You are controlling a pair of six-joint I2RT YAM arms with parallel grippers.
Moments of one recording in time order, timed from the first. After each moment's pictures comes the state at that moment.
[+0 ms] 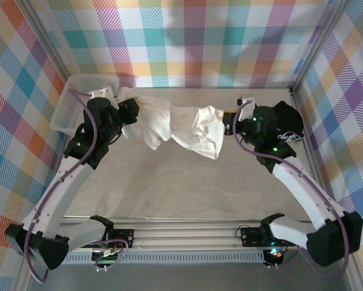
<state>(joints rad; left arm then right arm) -0.37 1.09 1.19 -0.37 -0.13 -0.57 0.40 1.10 1.00 -0.15 -0.16 0.25</state>
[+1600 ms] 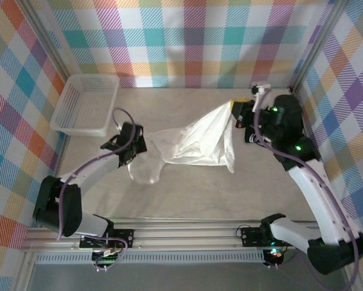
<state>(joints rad) -0.36 1.38 0.95 -0.37 -0.27 -0.54 0.35 1.02 1.28 -0.39 -0.29 0.27</state>
